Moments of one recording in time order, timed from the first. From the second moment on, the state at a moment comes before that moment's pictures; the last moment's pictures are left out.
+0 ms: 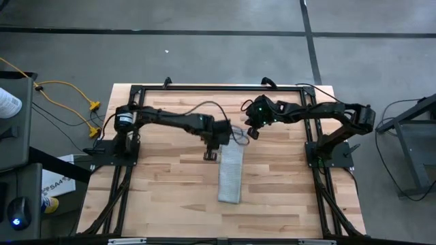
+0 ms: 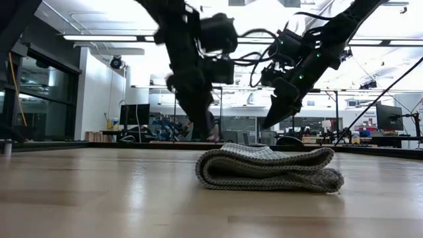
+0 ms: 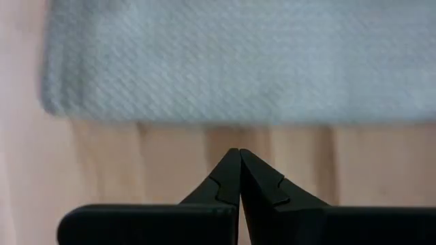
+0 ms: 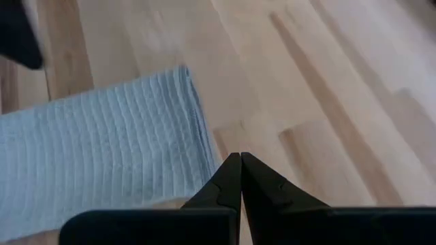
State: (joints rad) left arm 0.09 1.93 1.43 -0.66 0.07 0.18; right arm -0.45 1.50 0.75 -0.10 -0.12 0.01
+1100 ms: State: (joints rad) left arm 0.58 1.87 1.19 -0.46 0.86 0.26; right arm -0.56 1.50 0.75 -0.27 -0.40 0.26
